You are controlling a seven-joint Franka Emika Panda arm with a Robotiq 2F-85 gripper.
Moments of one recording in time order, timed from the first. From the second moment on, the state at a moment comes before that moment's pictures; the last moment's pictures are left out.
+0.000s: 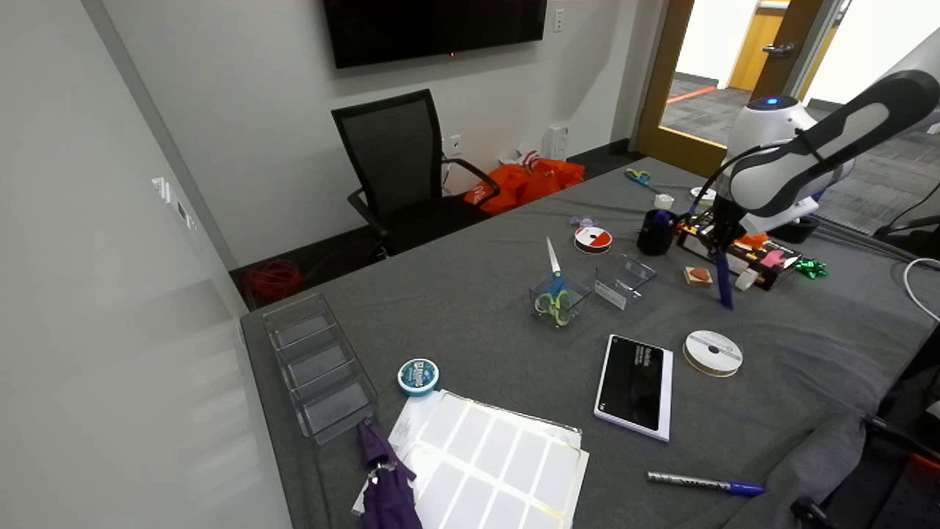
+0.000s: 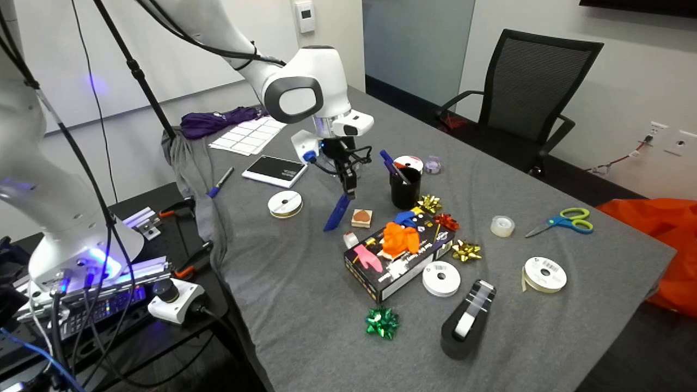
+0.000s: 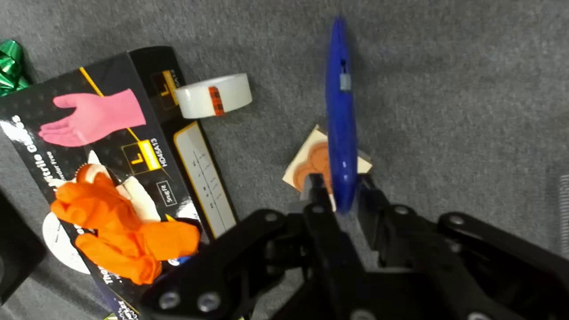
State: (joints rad) arm -0.12 0.46 -0.24 -2.09 -0.18 2.62 0.07
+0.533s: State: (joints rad) arm -0.12 0.44 -0.25 -2.10 -0.19 2.63 0.07
